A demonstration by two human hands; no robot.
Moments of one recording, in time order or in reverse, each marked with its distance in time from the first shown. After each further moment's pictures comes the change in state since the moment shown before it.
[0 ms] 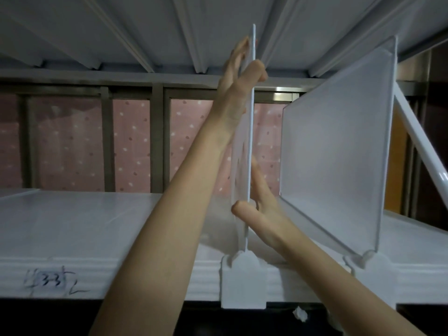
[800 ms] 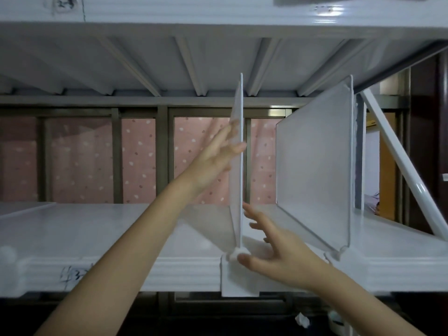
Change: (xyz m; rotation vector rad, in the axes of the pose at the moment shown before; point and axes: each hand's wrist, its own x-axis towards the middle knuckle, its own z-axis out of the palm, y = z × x) left_hand -0.078 0.017 -0.033 0.175 -0.261 -0.227; right_hand -0.059 0.002 -0.025 -0.574 -0.153 -0.021
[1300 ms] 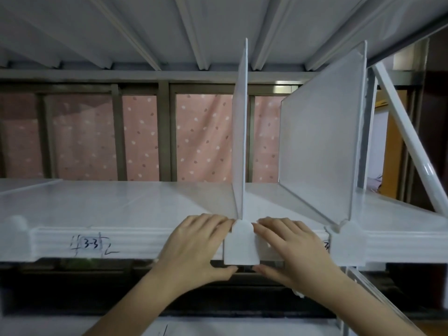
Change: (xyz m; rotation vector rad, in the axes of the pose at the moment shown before) left_hand -0.130 -0.095 0.028 1.172 -0.111 0.255; right_hand -0.038 0.031 0.033 -0.667 0.218 -0.263
